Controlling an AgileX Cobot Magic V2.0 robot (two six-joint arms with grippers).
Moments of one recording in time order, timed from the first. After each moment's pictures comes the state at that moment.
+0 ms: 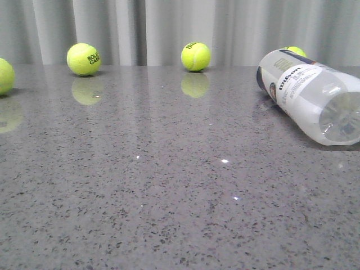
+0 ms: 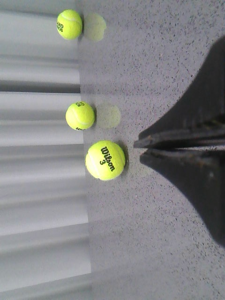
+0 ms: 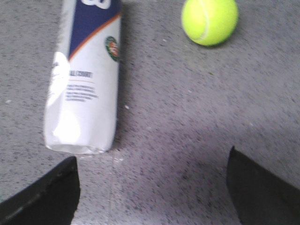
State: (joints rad) left arm -0.09 0.00 0.00 0.11 0.05 -0.05; right arm 0.03 0.82 -0.91 0.09 0.92 0.07
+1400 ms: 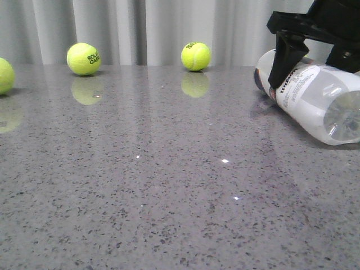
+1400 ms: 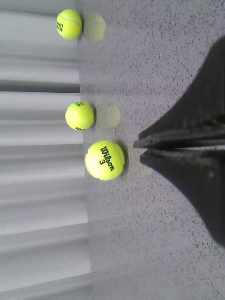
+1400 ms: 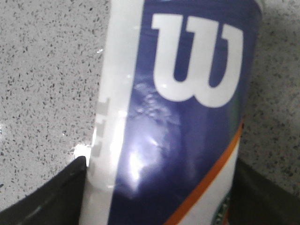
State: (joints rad) left arm -0.09 0.00 0.00 0.11 0.05 -0.05; right arm 0.17 1.65 -1.28 0.26 0.78 -0.08
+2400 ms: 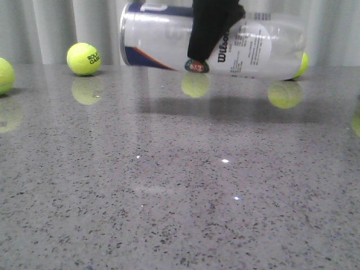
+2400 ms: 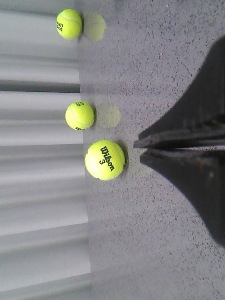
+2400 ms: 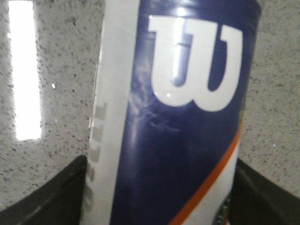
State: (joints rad) left arm -0.09 0.00 0.00 0.11 0.05 -0.05; right arm 0.52 1.83 -1.76 0.14 1.09 -1.04
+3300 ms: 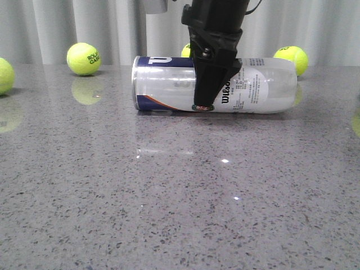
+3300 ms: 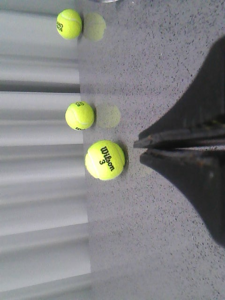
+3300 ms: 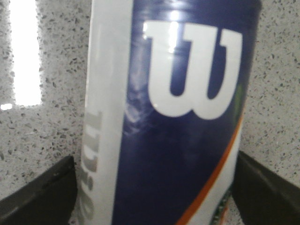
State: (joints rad) left arm -0.09 0.00 0.00 0.11 0.05 -0.05; right arm 0.53 1.94 -1.76 0.06 1.06 -1.06
